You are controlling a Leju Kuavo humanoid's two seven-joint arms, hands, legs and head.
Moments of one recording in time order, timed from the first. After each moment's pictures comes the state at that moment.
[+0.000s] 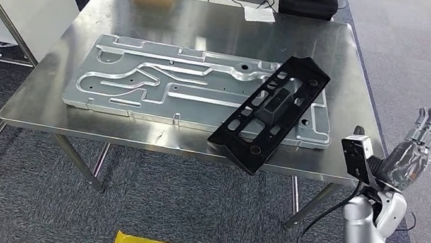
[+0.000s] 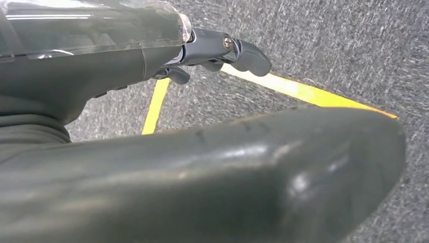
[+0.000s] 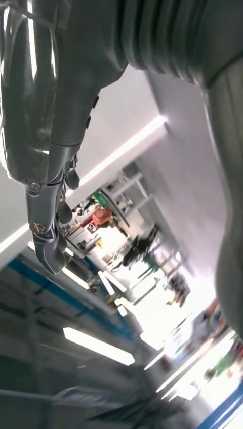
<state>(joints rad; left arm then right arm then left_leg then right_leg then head) -0.11 -0.03 1.34 -0.22 -0.91 -0.01 -0.33 -0.38 -0.03 -0.21 -1.18 0.92 -0.70 -0.33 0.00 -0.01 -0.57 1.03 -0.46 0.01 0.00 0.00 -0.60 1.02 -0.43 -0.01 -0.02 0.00</state>
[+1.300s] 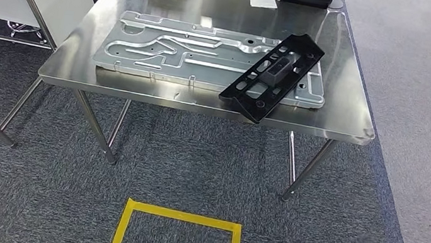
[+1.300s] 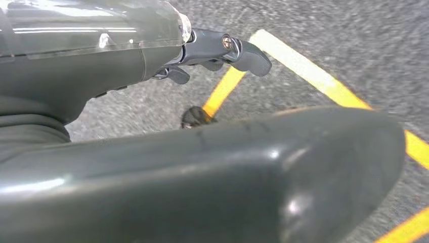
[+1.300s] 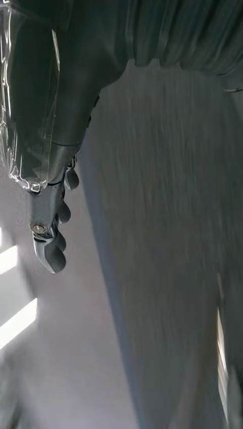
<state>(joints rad) -0.07 -0.14 1.48 -0.22 -0.80 -0.01 -0.38 0.18 0.28 -0.81 -1.03 0.66 -0.25 -0.60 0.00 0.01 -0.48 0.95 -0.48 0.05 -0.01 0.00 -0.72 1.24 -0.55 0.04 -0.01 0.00</state>
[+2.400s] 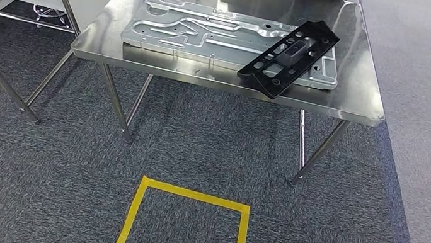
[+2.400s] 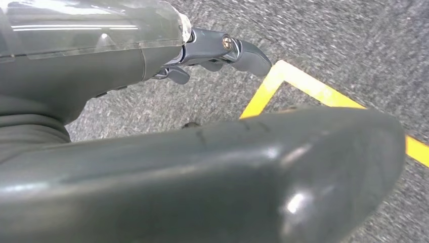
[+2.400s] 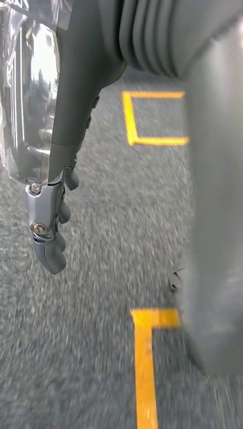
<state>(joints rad) -0.07 -0.10 1.43 -0.22 -0.89 -0.01 -0.38 -0.01 0.17 -1.08 -0.25 1.04 -0.12 -0.10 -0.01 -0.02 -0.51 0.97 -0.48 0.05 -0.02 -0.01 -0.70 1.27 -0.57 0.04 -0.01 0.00</state>
